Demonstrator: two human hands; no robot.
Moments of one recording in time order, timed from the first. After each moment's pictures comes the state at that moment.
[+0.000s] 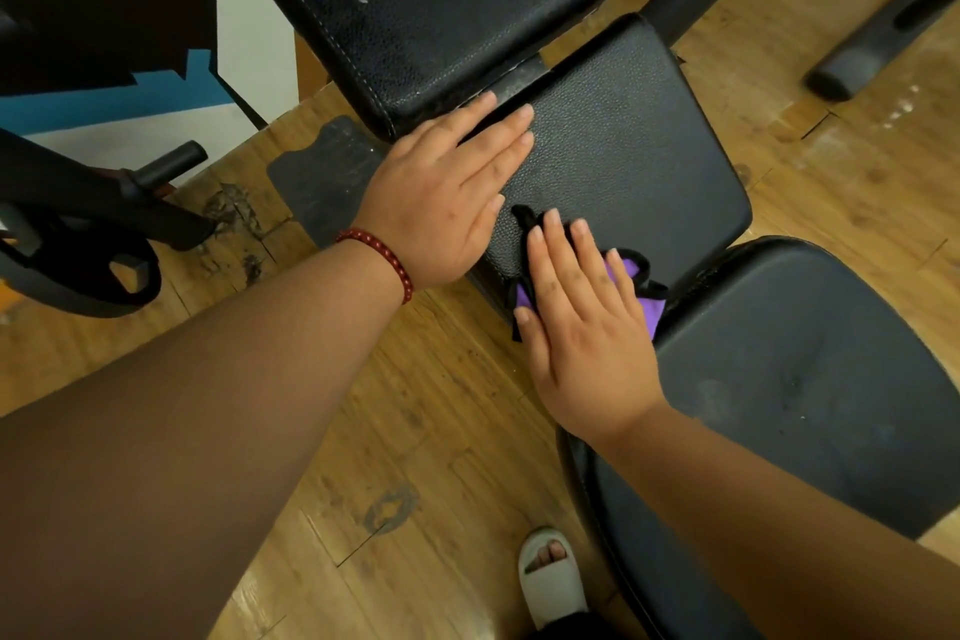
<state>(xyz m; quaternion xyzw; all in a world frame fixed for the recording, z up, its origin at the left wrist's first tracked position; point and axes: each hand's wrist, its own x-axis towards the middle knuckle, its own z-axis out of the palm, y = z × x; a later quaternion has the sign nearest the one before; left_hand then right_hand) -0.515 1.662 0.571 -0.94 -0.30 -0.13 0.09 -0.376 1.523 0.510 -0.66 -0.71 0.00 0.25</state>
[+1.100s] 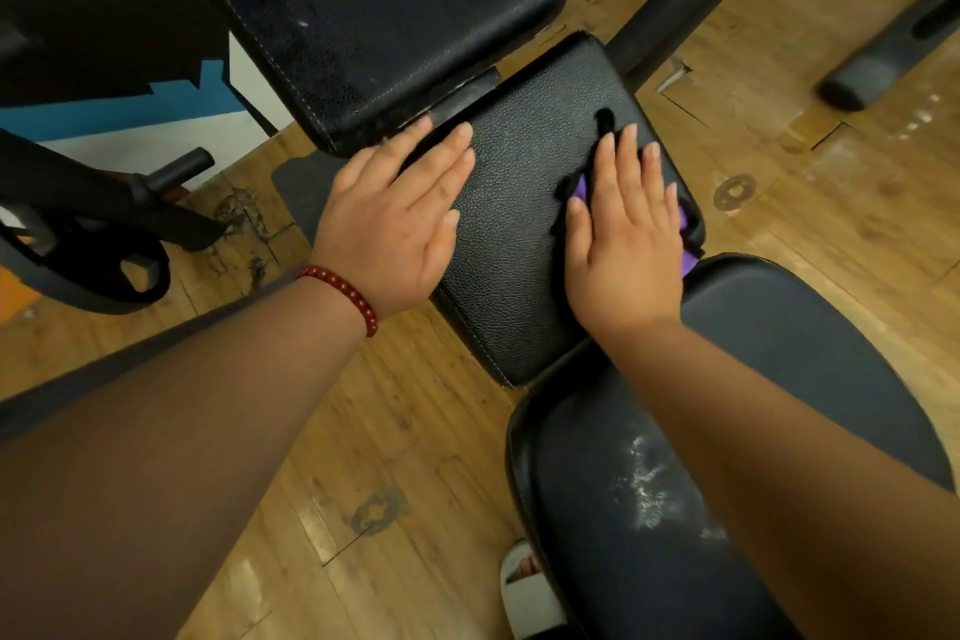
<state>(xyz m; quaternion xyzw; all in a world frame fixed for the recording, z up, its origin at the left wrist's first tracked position) -0.497 1.638 0.570 -0.90 -0.40 -0.12 0.10 -0.301 1.582 0.518 -0.74 -0.59 0.06 0.30</state>
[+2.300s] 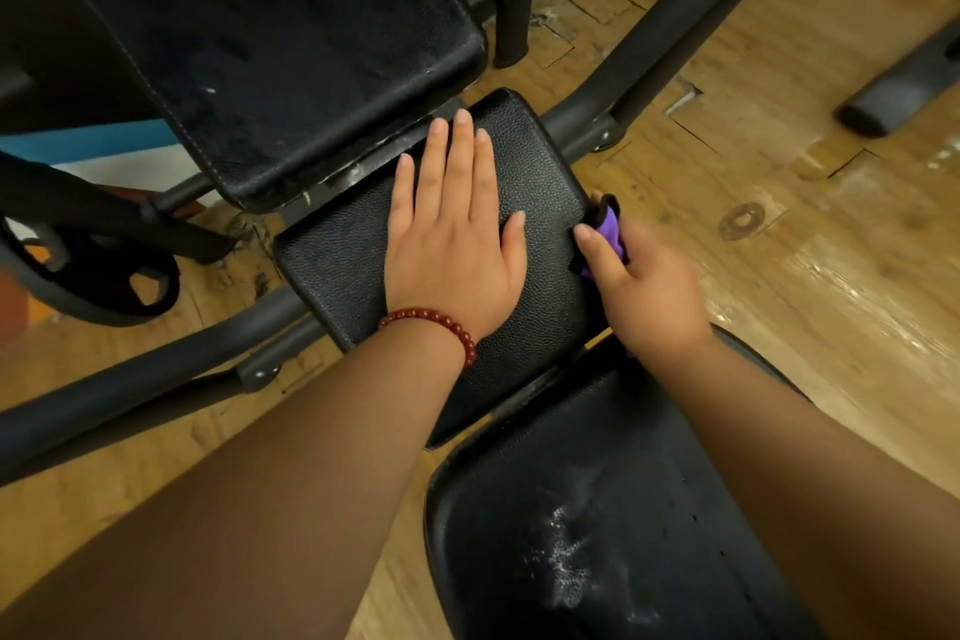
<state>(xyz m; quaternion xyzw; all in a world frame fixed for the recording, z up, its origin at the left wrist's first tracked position) -0.358 1.639 0.553 -0.79 -0.58 -0.08 0.15 -0.199 1.603 0.519 -0.68 -0.53 0.35 0.38</state>
